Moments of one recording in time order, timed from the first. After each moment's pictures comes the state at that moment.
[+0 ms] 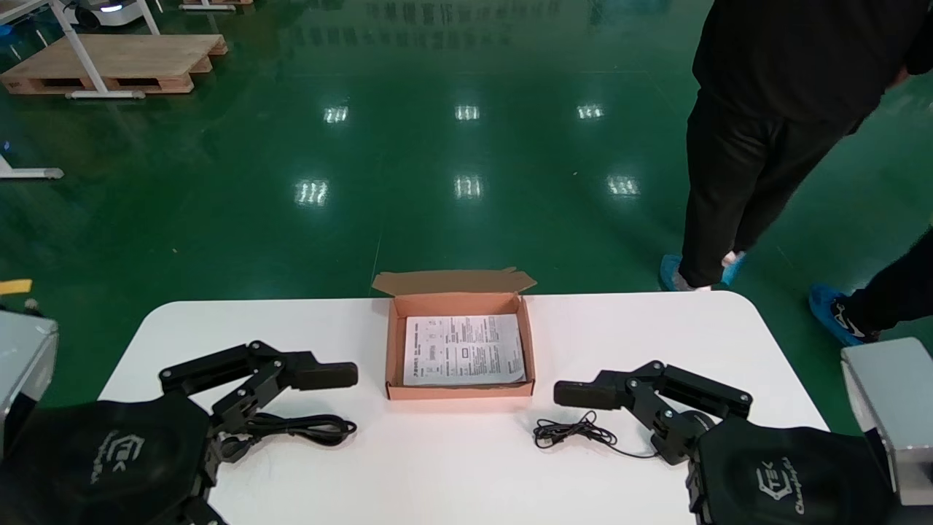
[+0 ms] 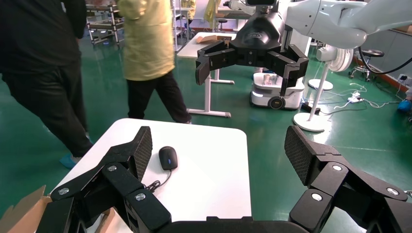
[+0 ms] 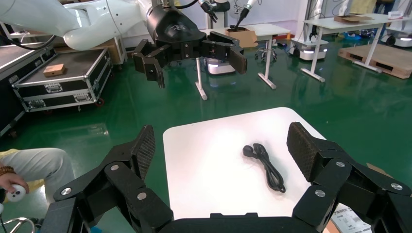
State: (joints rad) left arm -1.07 0.61 0.28 -1.28 0.73 1.50 -0.19; right arm 1.07 -0.61 -0.28 1.28 -0.73 -1.50 0.19
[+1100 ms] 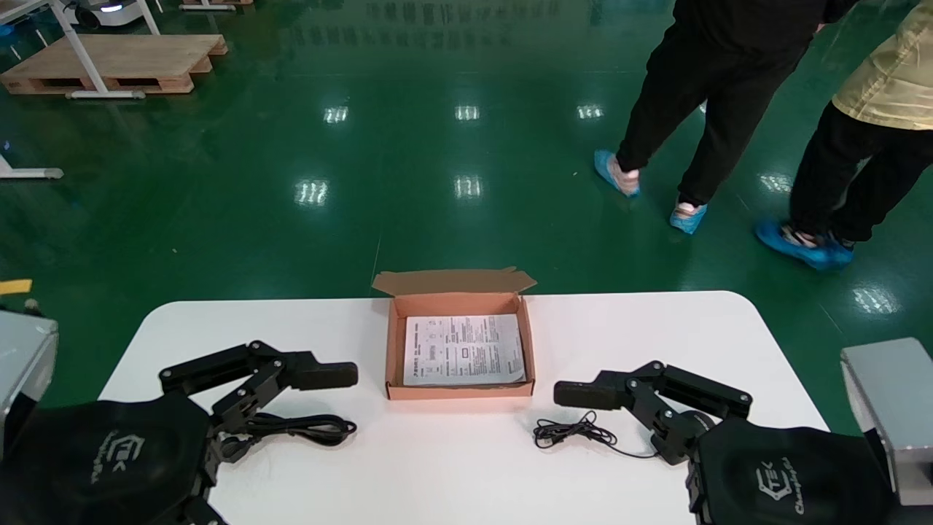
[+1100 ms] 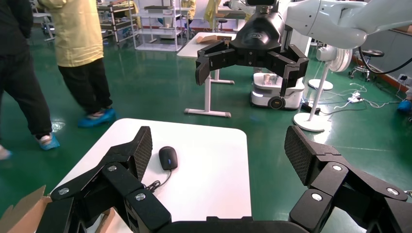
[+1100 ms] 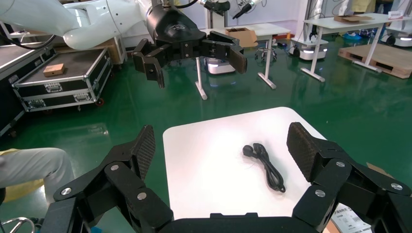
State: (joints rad) left arm -1.07 0.61 0.28 -1.28 0.73 1.50 -0.19; right arm 1.07 -0.61 -0.28 1.28 -0.73 -1.50 0.19
